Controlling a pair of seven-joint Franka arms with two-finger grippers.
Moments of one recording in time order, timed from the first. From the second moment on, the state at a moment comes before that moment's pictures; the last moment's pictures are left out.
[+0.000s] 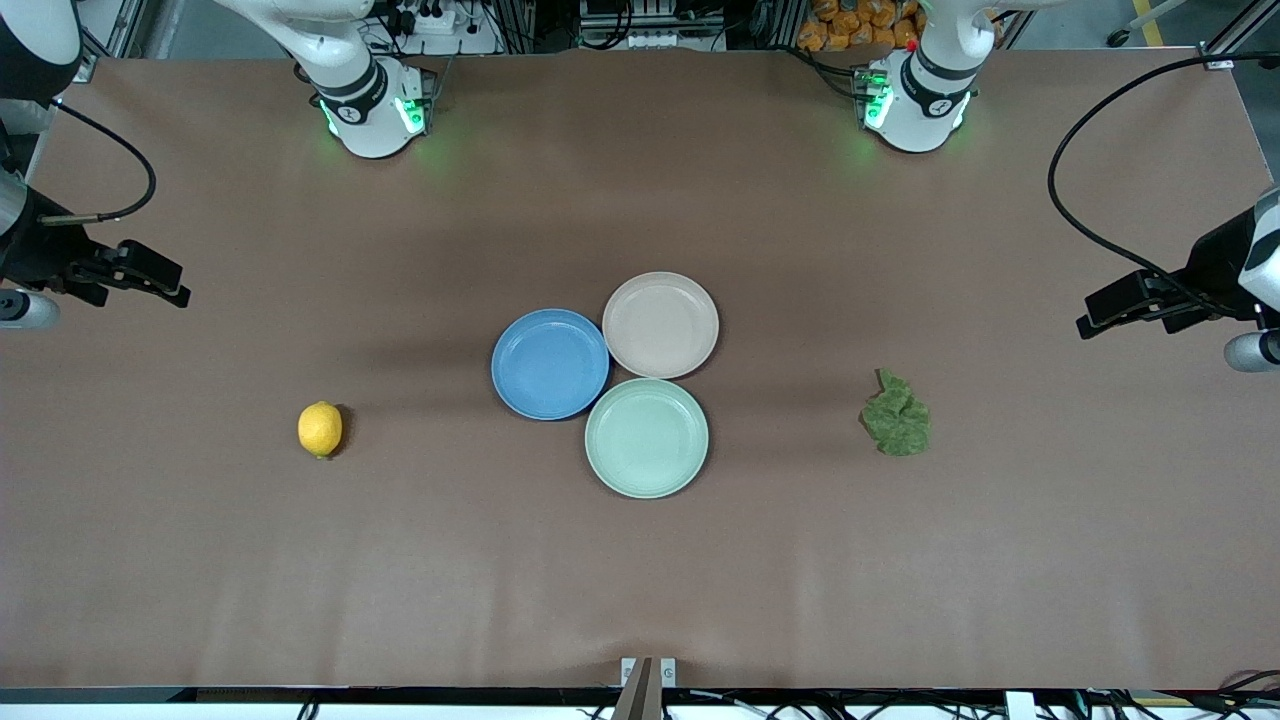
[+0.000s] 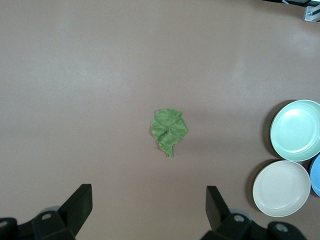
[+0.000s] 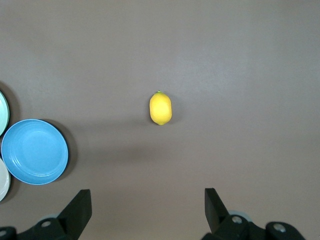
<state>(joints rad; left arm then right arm) -0.07 0.19 0.02 -1.35 -0.09 1.57 -0.14 -0.14 0.02 0.11 -1.65 0.02 1.67 0.01</state>
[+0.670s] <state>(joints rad) -0.07 0.22 0.01 -1.38 -0.09 1.57 -0.14 -0.14 0.05 0.11 -1.74 0.02 1.73 0.01</state>
